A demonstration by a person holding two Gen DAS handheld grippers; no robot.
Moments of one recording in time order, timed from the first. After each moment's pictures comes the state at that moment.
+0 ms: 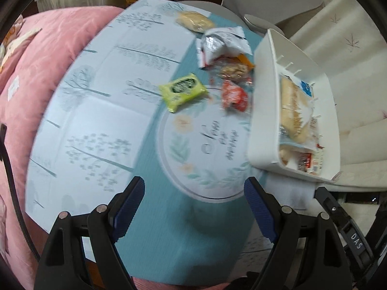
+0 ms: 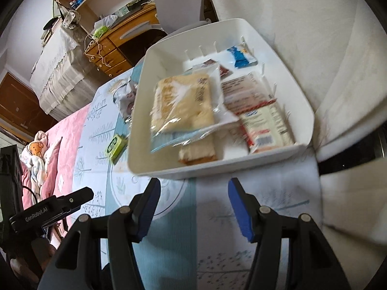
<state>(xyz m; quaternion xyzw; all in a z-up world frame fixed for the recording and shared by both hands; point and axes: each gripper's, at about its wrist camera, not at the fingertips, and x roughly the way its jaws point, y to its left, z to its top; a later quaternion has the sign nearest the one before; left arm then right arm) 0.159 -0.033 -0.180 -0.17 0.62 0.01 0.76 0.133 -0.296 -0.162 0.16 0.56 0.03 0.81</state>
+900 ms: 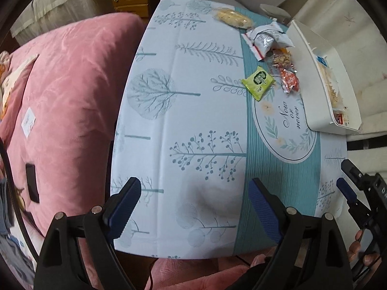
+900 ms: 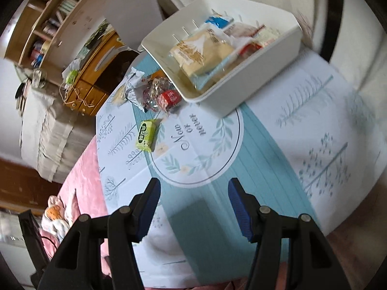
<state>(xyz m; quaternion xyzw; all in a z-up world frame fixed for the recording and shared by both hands) 0.136 0.123 -0.172 -0.05 0.65 -0.05 0.75 0.062 -0.176 -0.167 0.35 0.52 -0.10 0.77</state>
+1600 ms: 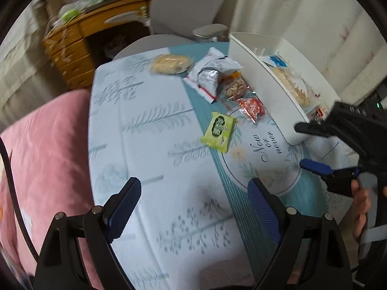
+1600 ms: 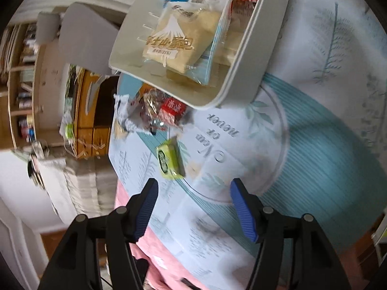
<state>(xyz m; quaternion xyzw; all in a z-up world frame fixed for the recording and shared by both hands) 0.211 0.060 -0.169 0.08 0.54 -0.20 0.81 0.127 -0.182 -0.221 0.56 0.48 -0.15 0.66</state>
